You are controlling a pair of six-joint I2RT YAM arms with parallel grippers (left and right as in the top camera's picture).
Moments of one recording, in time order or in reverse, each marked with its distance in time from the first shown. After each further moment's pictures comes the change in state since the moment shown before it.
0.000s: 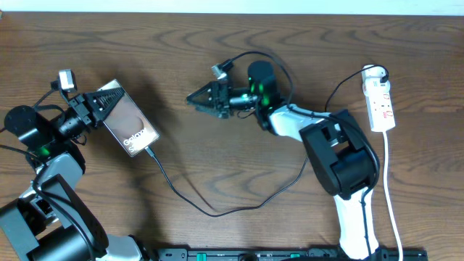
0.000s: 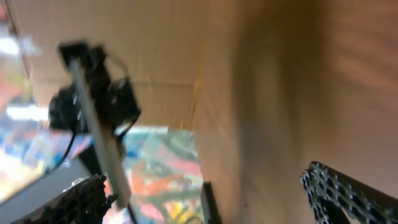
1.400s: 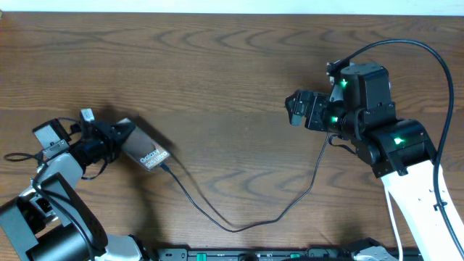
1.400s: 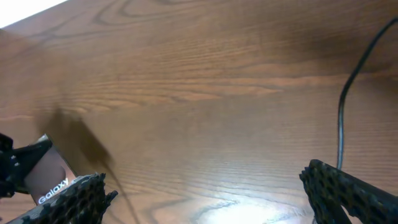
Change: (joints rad) left arm -0.001 0.010 -0.003 -1.059 -0.486 0.617; right arm -0.167 -0.995 0.003 -1.569 0.975 -0.685
